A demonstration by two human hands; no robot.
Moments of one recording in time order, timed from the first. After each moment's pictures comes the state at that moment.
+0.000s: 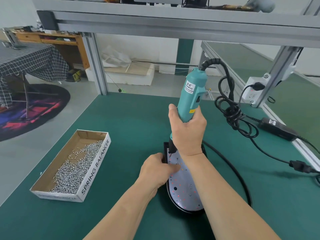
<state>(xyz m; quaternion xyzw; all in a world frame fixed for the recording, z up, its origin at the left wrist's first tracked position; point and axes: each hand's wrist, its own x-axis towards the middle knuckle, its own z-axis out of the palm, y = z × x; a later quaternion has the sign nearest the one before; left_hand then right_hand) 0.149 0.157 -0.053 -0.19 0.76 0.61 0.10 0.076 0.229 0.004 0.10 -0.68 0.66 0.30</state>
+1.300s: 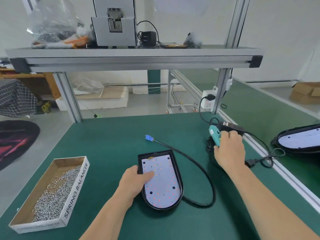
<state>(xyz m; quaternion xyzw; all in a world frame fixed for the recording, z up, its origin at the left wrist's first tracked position) 0.153 0.149 -0.058 -0.16 0.78 0.59 0.08 0.083 0.456 -0.027 -0.13 -0.97 0.08 0.19</state>
